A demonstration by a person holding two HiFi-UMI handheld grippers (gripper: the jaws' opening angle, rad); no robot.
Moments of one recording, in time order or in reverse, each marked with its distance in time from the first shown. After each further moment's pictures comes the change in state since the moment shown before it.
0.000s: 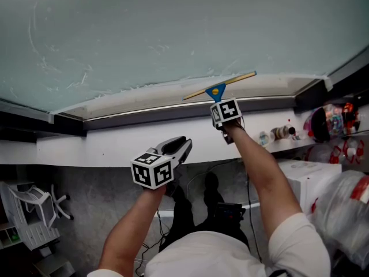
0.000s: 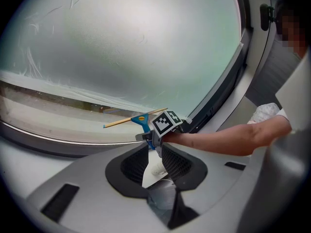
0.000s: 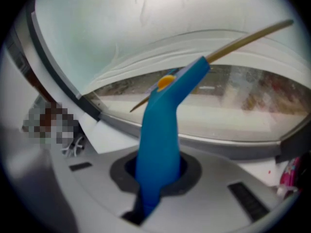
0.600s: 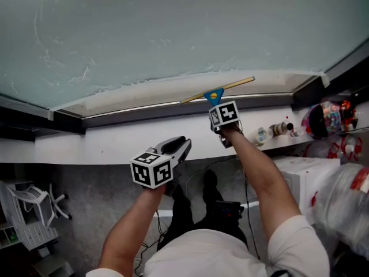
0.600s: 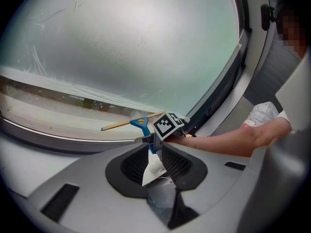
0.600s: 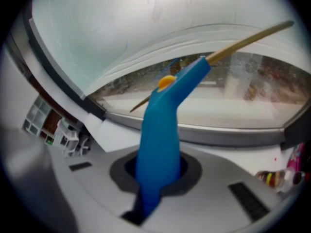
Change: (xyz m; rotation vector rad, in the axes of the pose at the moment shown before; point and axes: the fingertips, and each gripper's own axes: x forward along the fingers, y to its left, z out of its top) left arm -0.014 -0.007 -0.016 -0.006 -0.004 -0.013; right arm -0.009 0.025 -0.034 0.043 0.026 0.041
